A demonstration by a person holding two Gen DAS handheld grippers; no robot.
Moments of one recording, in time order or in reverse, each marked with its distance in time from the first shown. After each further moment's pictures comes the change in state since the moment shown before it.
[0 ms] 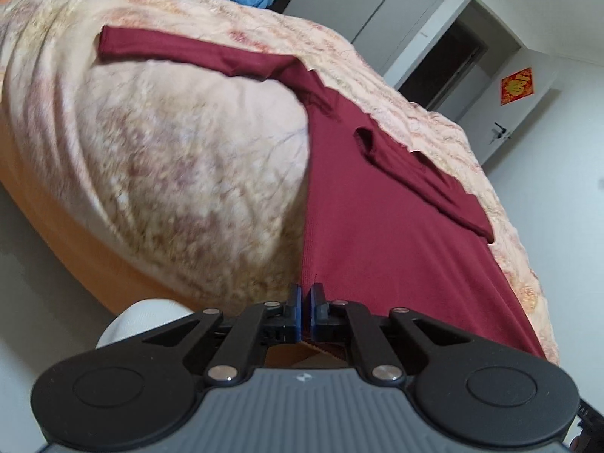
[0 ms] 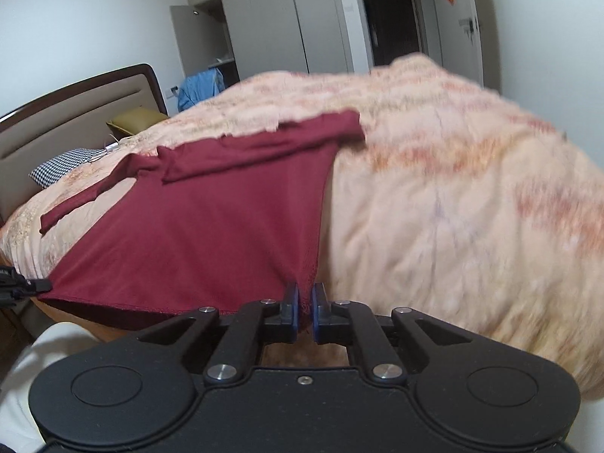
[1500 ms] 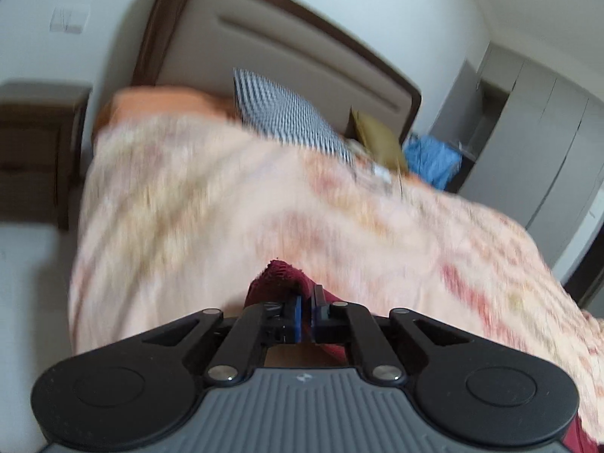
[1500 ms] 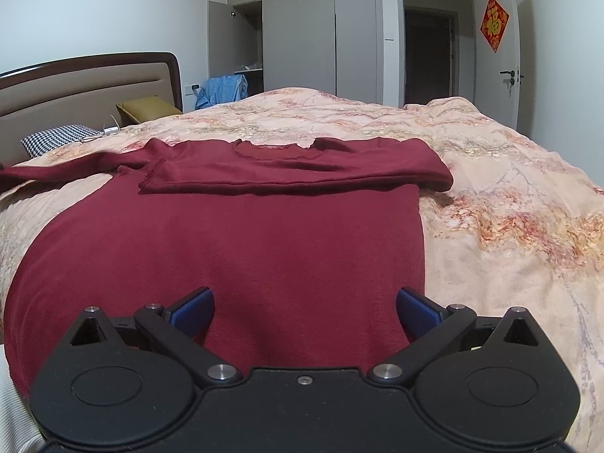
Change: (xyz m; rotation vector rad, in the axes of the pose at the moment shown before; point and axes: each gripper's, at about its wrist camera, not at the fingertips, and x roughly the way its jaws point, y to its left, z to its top) left arm 0.065 0.141 0.259 -0.259 -0.586 0.539; right arm 0.167 0.057 0.046 -0.199 -0.107 -0.020
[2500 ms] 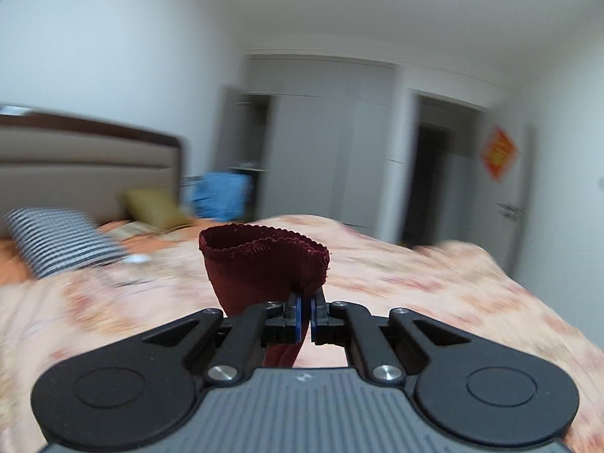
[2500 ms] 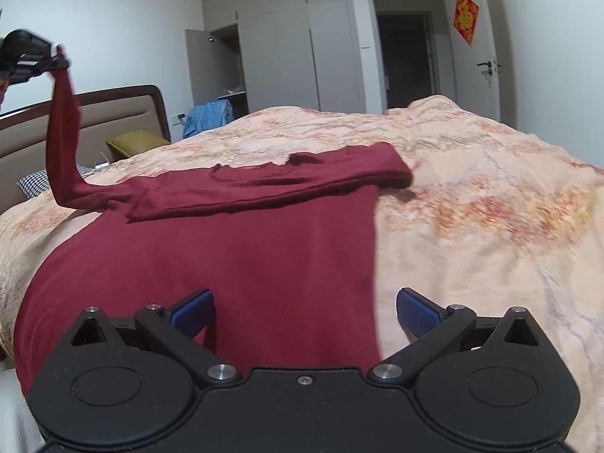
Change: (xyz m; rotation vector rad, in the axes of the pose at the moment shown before) left arm -0.159 -0.246 -0.011 0.529 -0.090 -0.610; right arm -0.025 -0.037 -0.011 0.115 -0.057 -0.001
